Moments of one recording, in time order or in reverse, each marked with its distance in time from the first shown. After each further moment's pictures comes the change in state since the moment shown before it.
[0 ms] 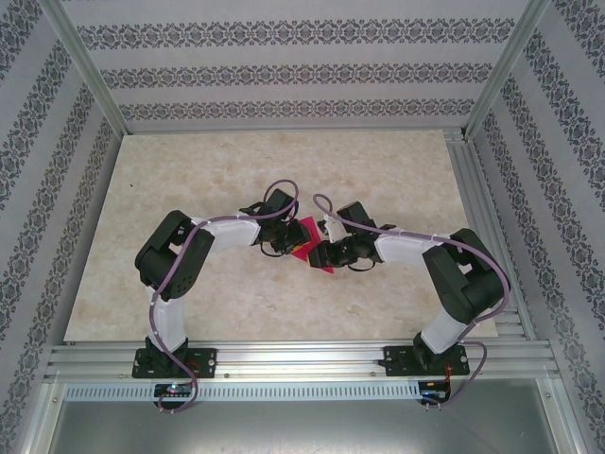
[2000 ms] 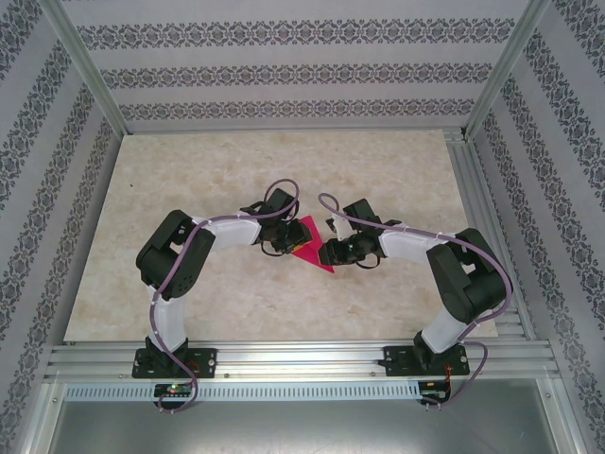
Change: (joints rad) left arm 0.000 0.009 0.011 -0.004 0.000 0.000; right arm -0.053 -0.006 0.017 -0.098 0.115 -0.080
